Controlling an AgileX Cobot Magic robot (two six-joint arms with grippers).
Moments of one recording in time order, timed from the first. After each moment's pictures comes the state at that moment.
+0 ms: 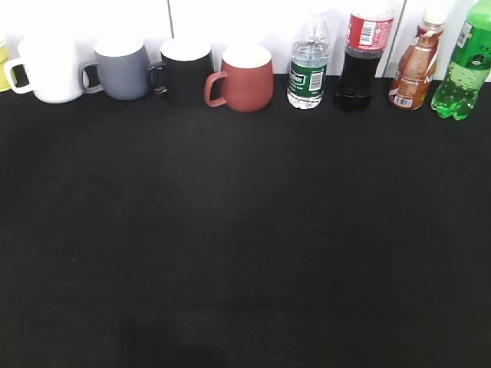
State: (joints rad) left arm -0.08 0.45 -0.57 0.00 0.19 0.04; right arm -0.04 -0.01 -0.49 -0.05 1.04 0.00
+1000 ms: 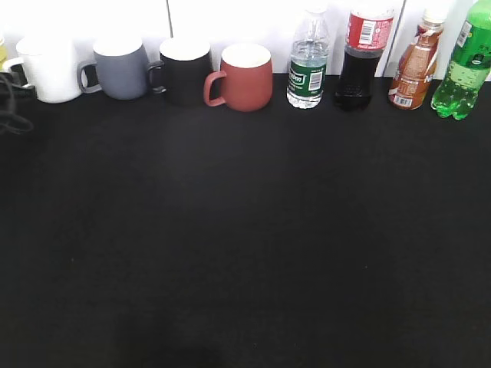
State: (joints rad) left arm 0.10 2.13 -1.12 -0.03 -0.70 0.04; right arm -0.04 -0.01 -0.49 -0.05 1.04 0.00
